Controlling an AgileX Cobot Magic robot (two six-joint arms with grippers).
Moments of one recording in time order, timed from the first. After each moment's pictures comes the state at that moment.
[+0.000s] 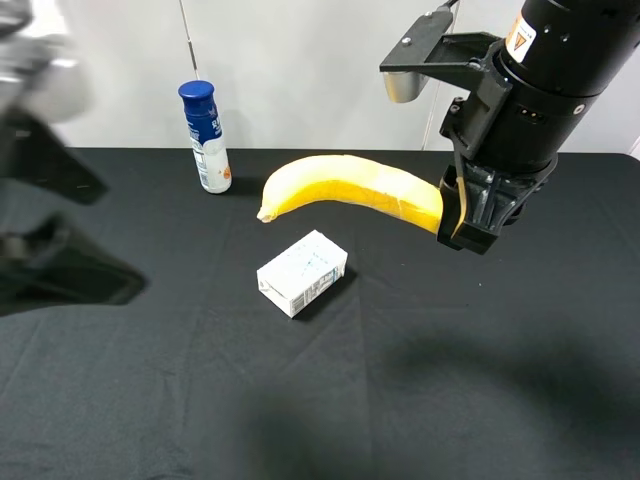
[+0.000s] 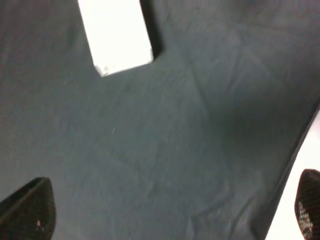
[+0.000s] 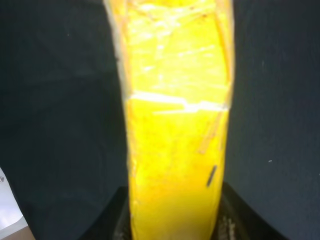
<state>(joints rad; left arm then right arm) -0.69 1.05 -0.92 -0.20 0.87 0.41 0.73 1.44 -1.23 -0.01 1.22 -0.35</state>
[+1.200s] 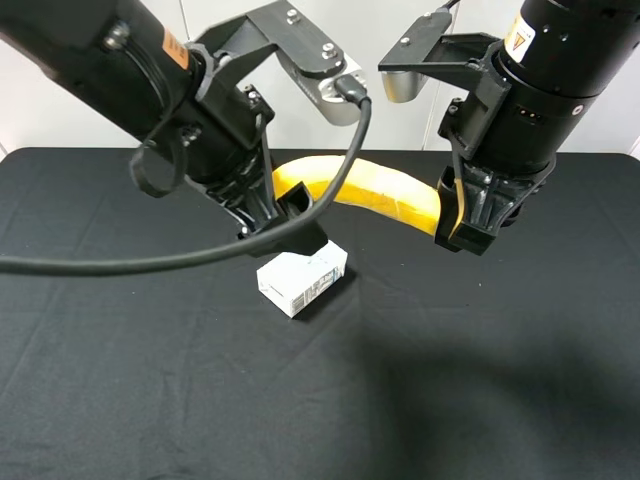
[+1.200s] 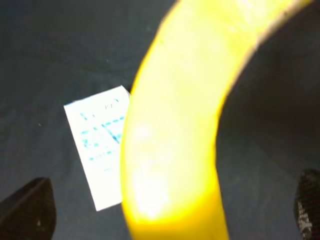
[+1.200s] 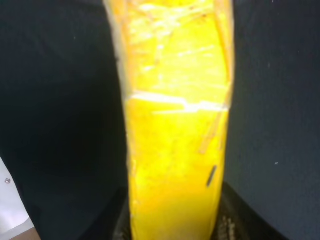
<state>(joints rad) -0.81 1.47 -1.09 -0.21 0.55 0.44 0.73 1.44 -1.23 0.00 1.22 -0.35</state>
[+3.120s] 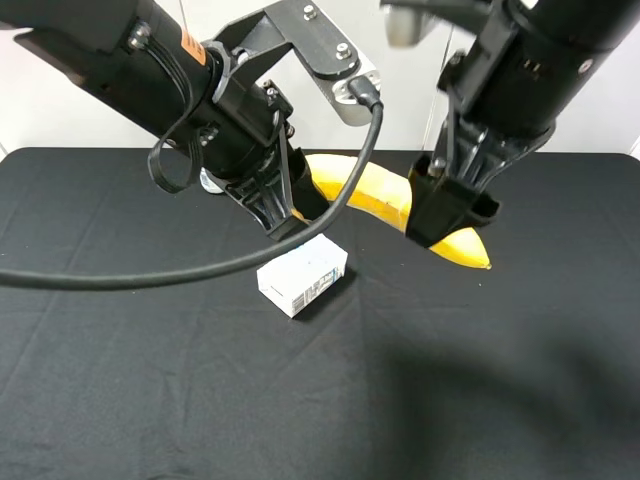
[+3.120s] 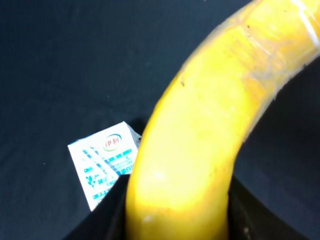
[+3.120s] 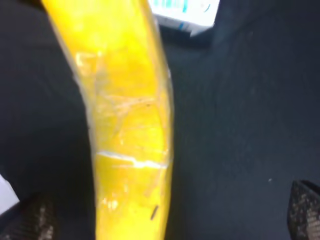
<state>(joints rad) -0.81 1.49 -1.09 -0.28 0.48 0.56 0.73 1.43 -1.30 0.02 1.21 -0.28</state>
